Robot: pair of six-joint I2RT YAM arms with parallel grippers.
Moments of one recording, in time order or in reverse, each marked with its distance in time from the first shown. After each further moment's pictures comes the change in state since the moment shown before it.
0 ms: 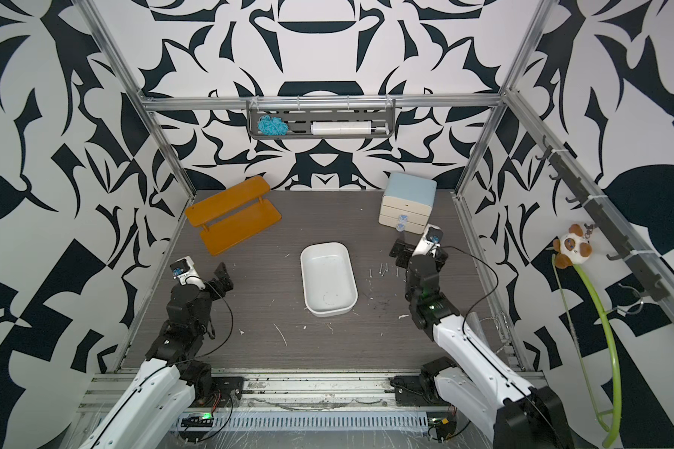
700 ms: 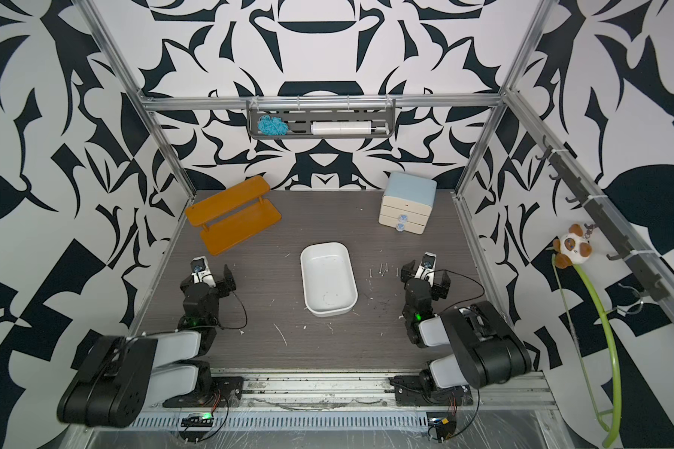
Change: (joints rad) left arm 0.157 0.878 -0.129 0.972 0.181 0.224; right arm -0.135 0.627 -0.200 0.685 0.047 -0.227
